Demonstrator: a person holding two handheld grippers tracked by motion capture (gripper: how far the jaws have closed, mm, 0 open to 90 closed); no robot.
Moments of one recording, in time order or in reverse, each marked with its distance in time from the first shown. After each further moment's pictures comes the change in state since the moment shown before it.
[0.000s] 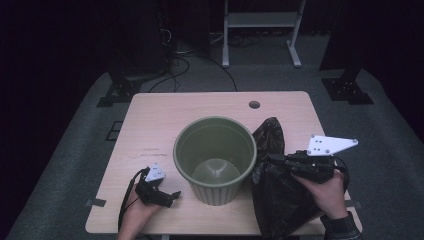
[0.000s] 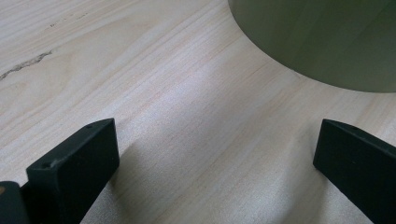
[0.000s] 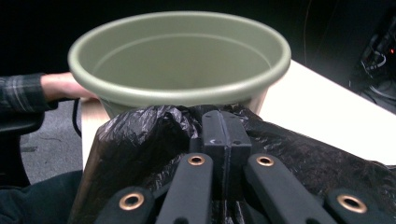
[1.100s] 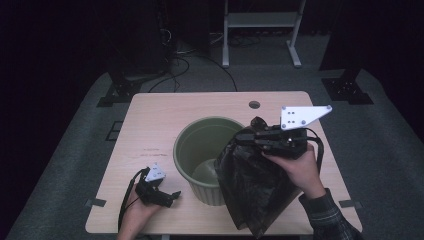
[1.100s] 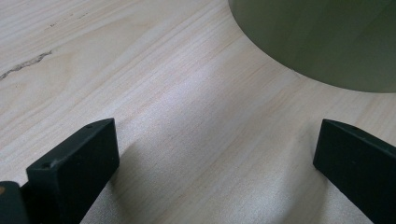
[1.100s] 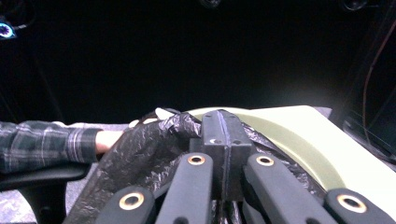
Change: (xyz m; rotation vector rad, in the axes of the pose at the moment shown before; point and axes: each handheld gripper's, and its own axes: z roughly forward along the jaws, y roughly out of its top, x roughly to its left) left arm 0.000 0.000 0.000 -0.003 0.001 0.000; right arm 0.012 0.094 0.044 -0.122 0.229 -0.099
